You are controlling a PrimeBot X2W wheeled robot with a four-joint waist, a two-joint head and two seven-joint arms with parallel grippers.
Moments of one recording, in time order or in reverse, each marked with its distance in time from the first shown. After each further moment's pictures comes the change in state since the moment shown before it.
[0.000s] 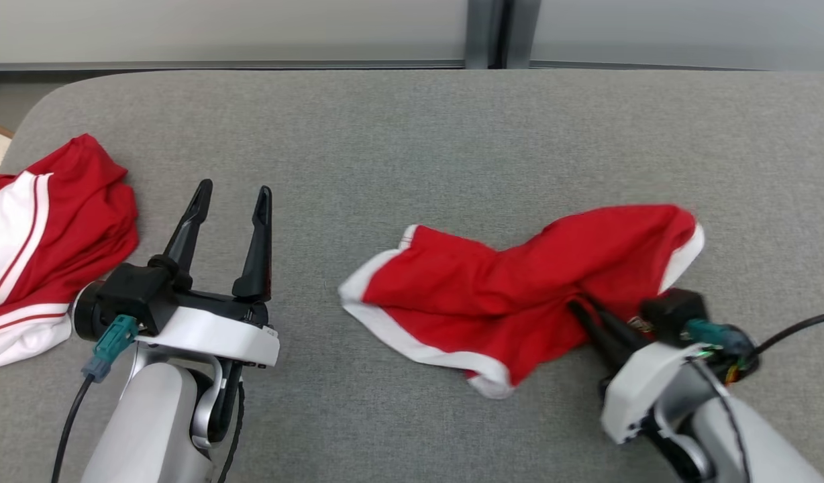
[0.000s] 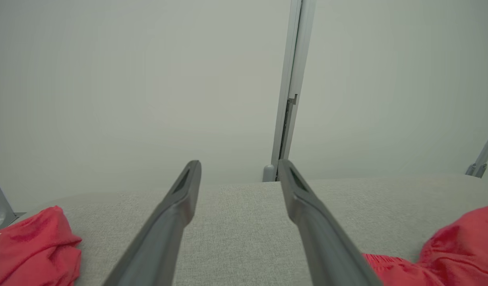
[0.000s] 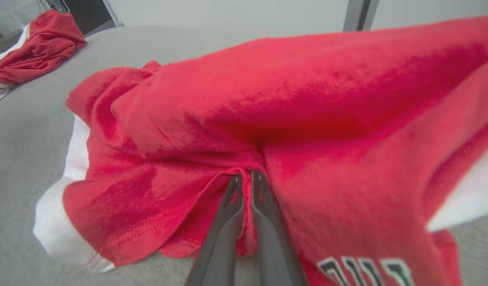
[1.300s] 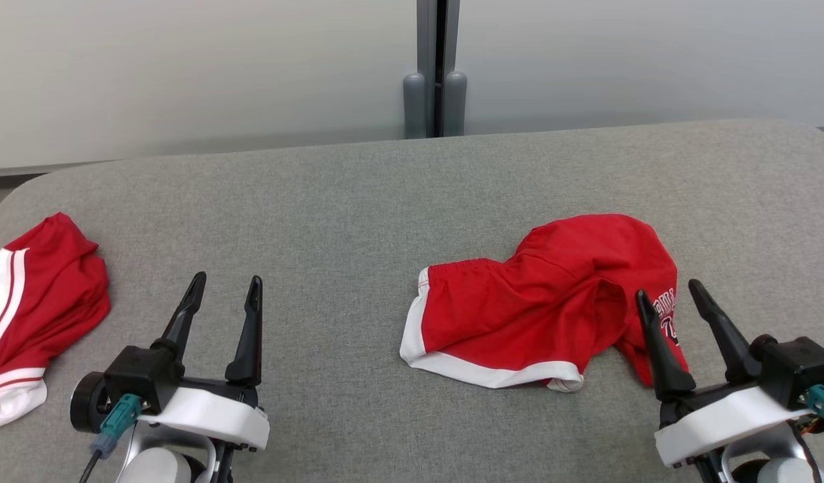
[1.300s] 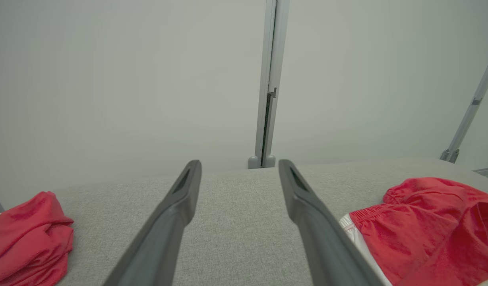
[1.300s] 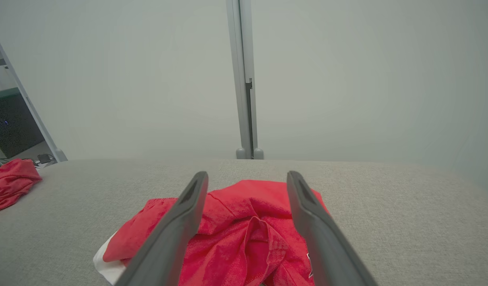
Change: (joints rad) left arm 0.208 0.026 0.011 -0.064 0.016 0.044 0.029; right arm 0.285 0.104 -0.362 -0.363 -0.133 0.000 -0.091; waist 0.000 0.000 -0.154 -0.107
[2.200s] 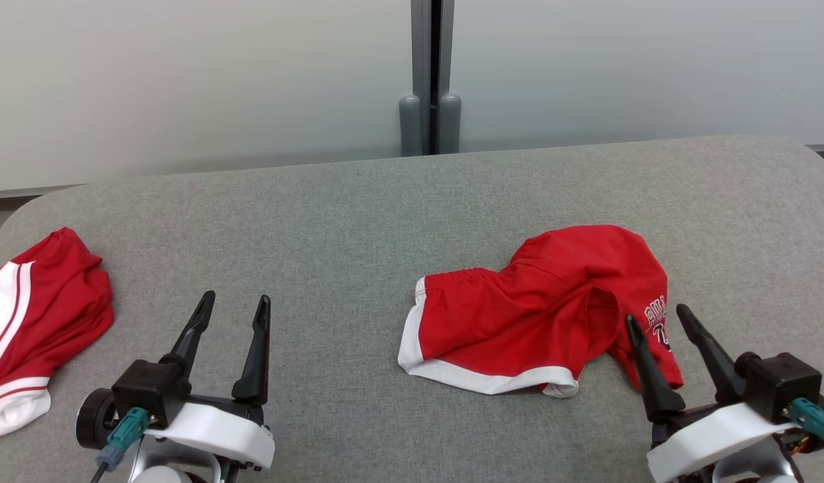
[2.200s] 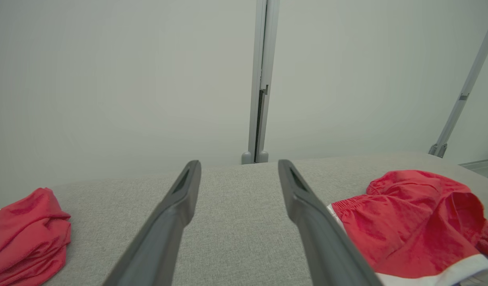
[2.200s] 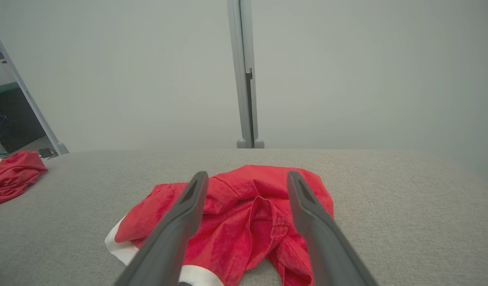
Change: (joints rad) left arm 0.057 0.016 -0.025 -0.055 -0.017 0.022 0.046; right arm 0.045 0.018 0.005 0.001 -0.010 0.000 0.030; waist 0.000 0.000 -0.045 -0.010
